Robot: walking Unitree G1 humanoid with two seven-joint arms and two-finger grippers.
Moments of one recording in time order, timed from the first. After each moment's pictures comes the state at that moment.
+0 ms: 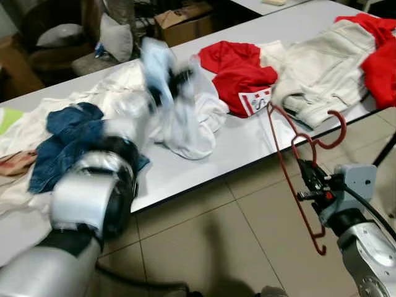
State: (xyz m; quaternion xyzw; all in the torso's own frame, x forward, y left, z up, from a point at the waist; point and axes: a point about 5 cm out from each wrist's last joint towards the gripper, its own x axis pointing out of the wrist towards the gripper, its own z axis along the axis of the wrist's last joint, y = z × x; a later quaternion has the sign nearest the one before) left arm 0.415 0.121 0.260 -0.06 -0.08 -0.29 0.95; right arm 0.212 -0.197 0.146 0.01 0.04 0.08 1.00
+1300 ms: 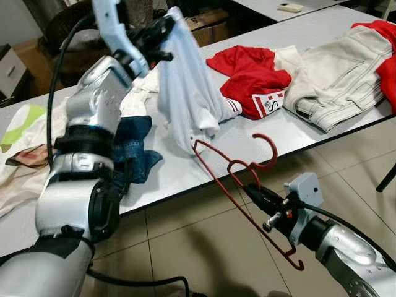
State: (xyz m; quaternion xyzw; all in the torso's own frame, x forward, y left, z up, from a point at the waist) left arm 0.398 0.156 0.293 -0.15 -0.13 -0.29 0.94; right arm 0.205 -0.155 0.130 0.01 0.12 0.30 0.95
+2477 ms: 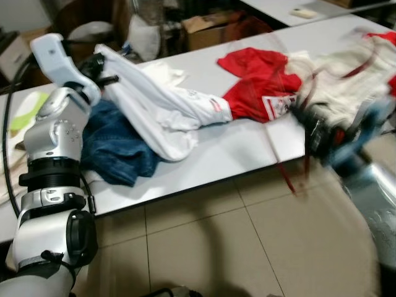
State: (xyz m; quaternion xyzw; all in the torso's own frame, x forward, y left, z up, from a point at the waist) left arm 0.381 0.235 0.253 -0.14 -0.06 -0.04 0.99; right arm 0.255 -0.189 0.197 0.11 -0.01 0.31 0.94
